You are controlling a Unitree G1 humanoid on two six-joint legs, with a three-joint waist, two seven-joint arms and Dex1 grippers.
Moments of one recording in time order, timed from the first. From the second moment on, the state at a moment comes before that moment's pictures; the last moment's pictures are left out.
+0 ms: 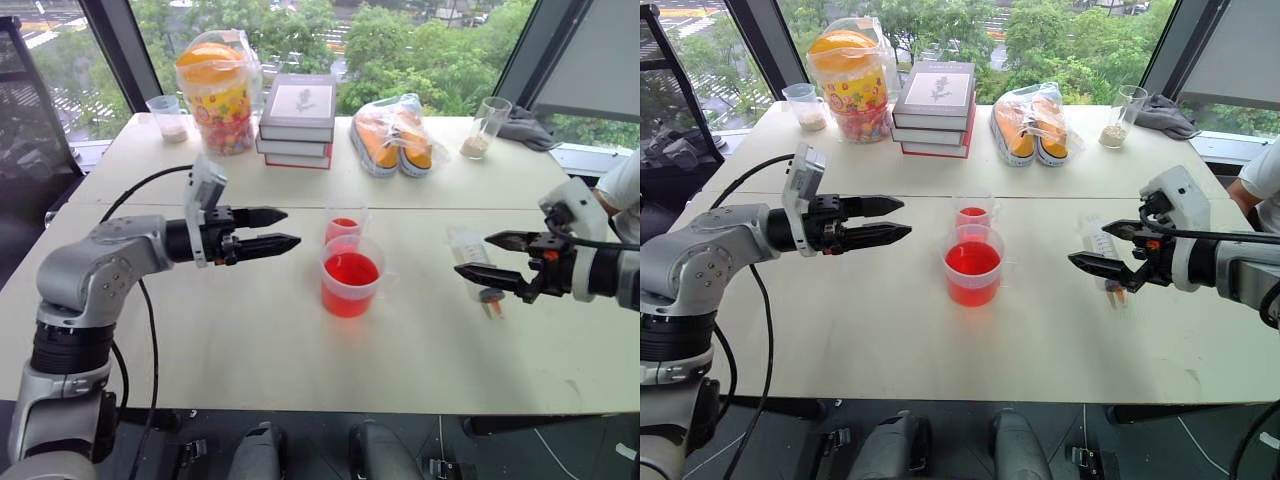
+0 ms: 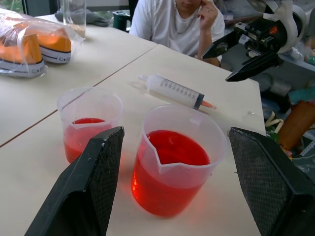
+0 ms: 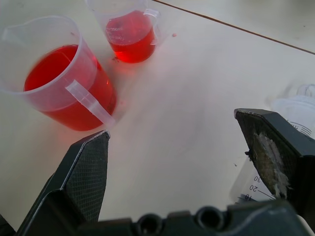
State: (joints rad) left arm -0.62 0.68 0.09 -0.19 -0.78 0.87 -0.98; right arm -0.32 -1.08 -0.39 -0.46 0.75 1.22 0.75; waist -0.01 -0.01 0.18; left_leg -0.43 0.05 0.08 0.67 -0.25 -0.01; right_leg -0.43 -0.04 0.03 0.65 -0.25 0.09
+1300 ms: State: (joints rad) left arm -0.60 0.59 0.05 -0.20 -0.77 0.81 -0.95; right arm -0.96 -0.94 0.29 0.62 0.28 1.04 0.83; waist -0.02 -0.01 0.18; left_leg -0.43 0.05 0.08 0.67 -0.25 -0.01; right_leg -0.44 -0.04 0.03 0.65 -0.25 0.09
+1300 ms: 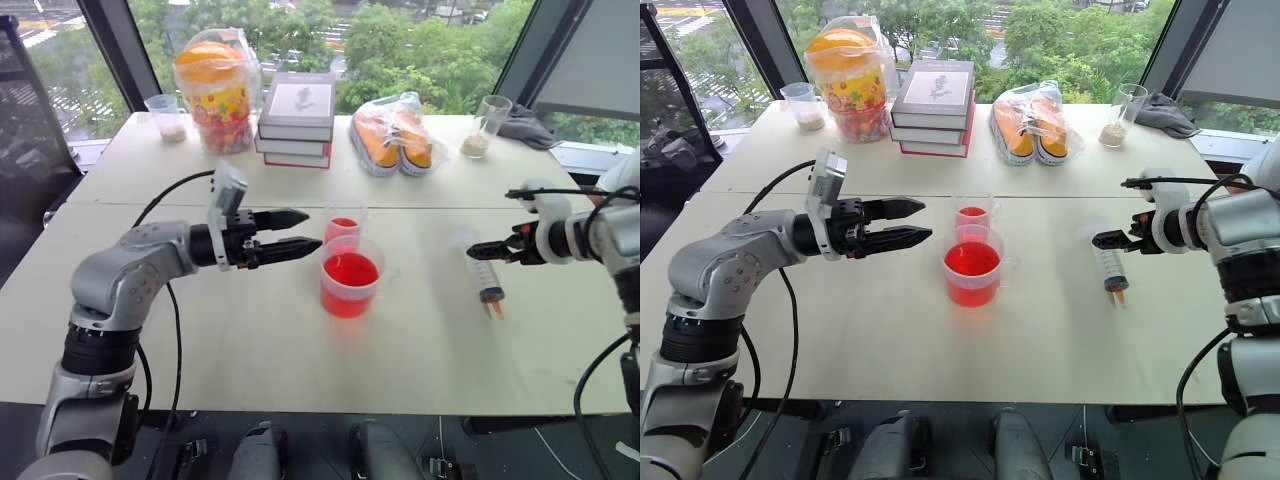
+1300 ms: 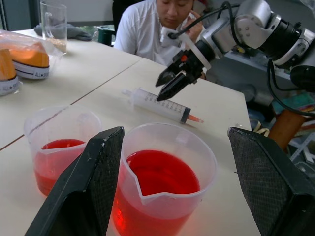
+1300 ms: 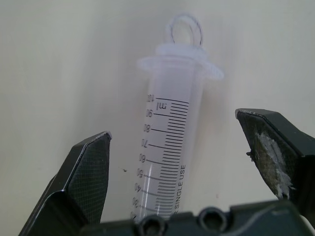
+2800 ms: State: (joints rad) left arm -0.72 0.61 0.02 -0.09 -0.74 0.78 -1.05; right arm -0.61 -0.23 -0.28 -0.41 0.68 0.66 0.57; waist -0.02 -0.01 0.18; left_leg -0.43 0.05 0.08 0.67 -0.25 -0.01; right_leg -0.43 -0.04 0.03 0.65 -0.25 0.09
